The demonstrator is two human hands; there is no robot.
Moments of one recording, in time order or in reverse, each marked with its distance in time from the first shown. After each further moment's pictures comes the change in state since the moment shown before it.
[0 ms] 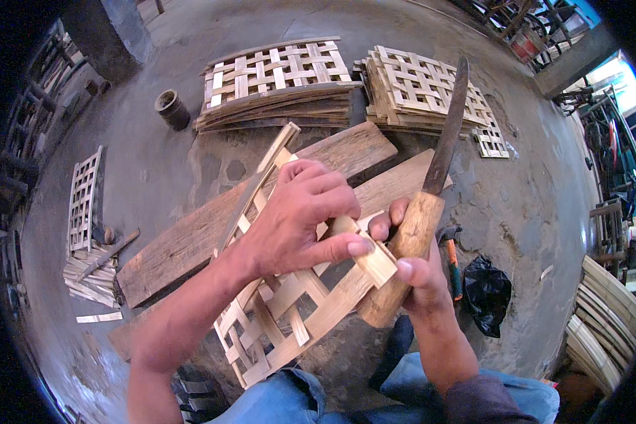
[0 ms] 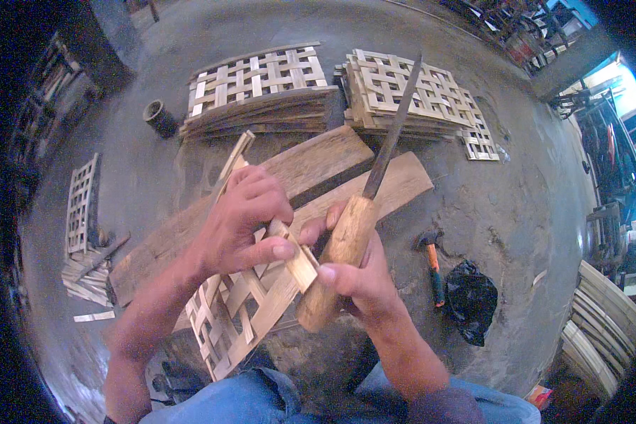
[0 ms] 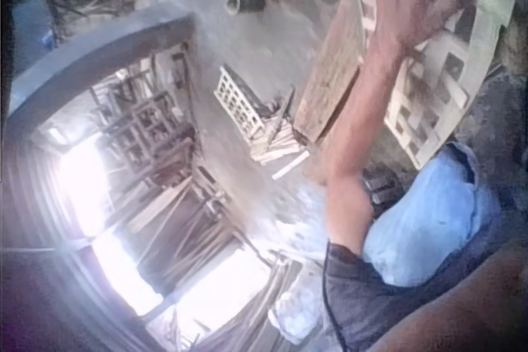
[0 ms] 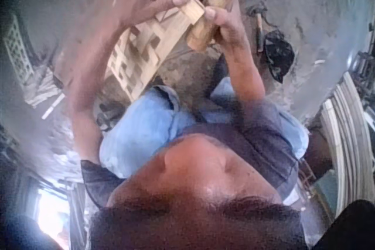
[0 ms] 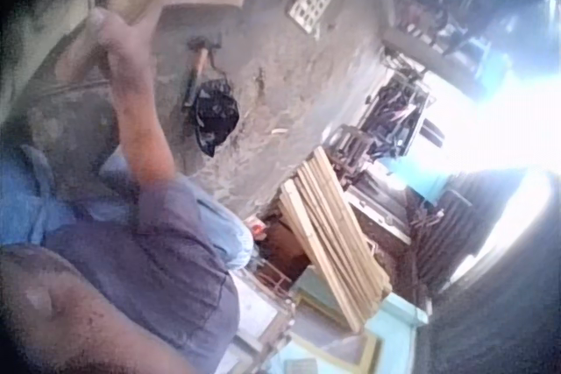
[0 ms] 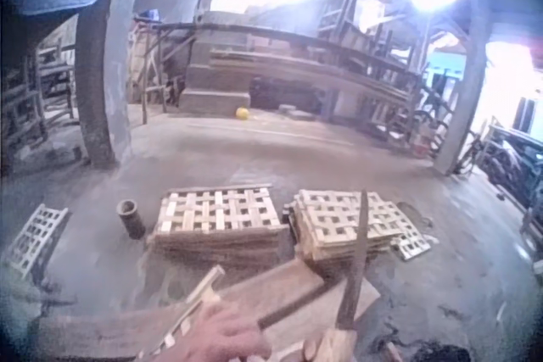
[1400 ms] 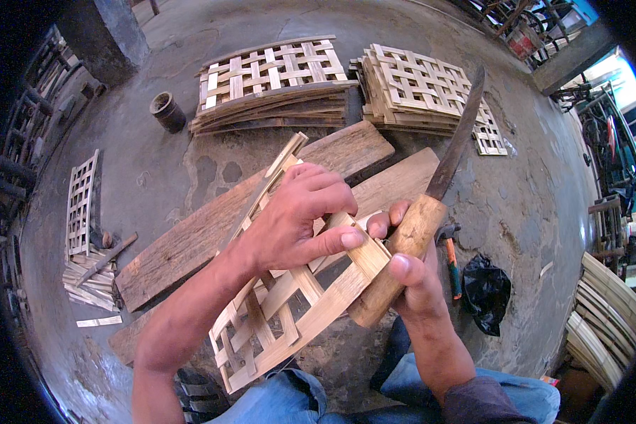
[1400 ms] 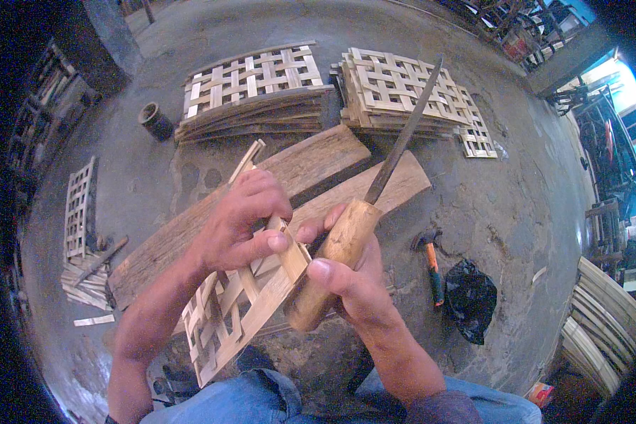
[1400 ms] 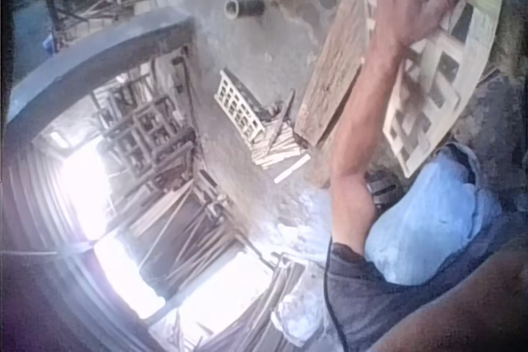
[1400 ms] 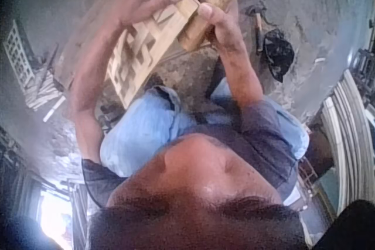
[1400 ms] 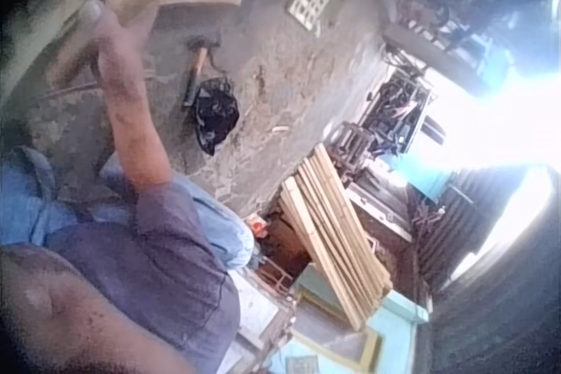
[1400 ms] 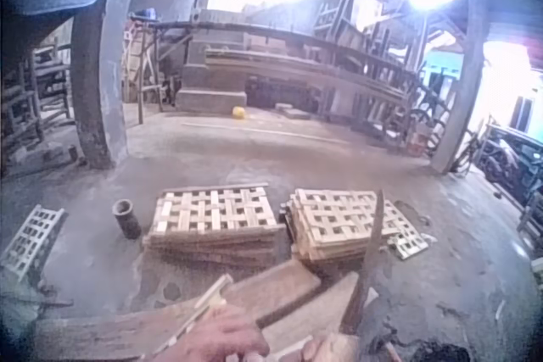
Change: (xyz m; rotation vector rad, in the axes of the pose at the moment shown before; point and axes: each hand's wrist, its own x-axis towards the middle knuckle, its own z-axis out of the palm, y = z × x) left_hand 0.003 -0.010 0.007 -0.127 -0.004 0.010; right_hand -0.003 0.002 0.010 0.009 0.086 -0.063
